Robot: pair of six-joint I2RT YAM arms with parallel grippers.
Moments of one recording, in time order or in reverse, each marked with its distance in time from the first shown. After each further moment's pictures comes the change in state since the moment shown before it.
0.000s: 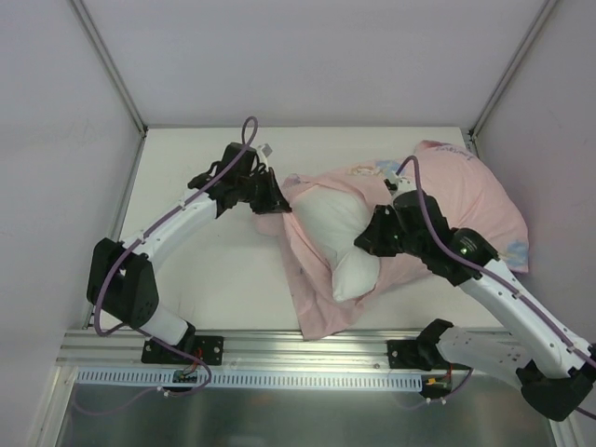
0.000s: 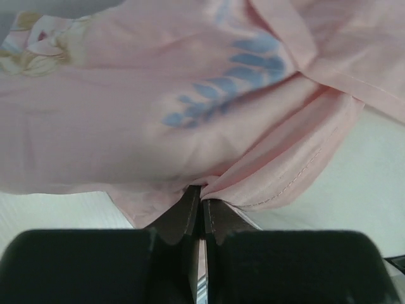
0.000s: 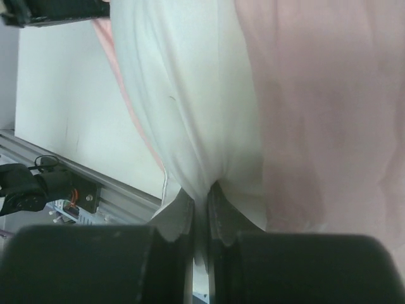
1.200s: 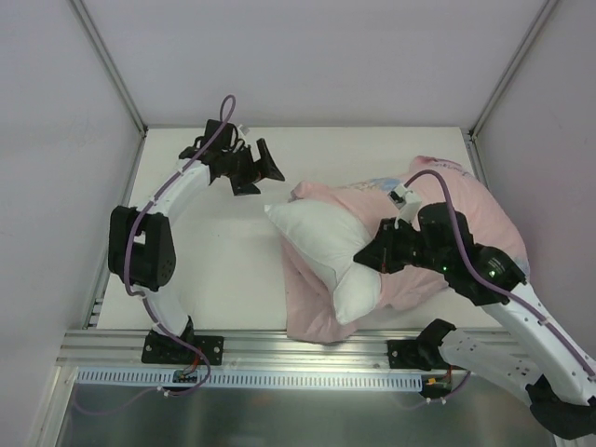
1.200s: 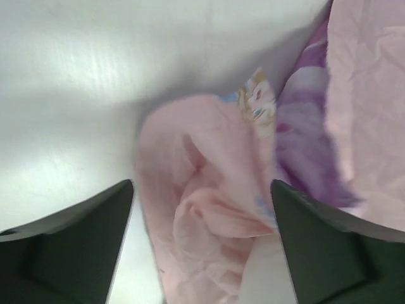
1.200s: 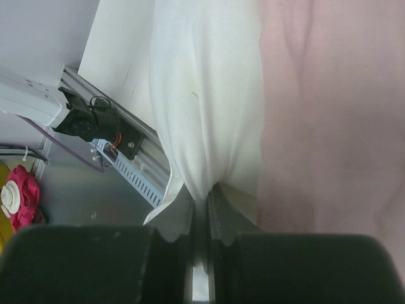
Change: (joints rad) left arm 0.213 0.260 0.221 -0.053 0.128 0.036; right arm 0.003 -0.200 -0.027 -0.008 -0.233 -0.078
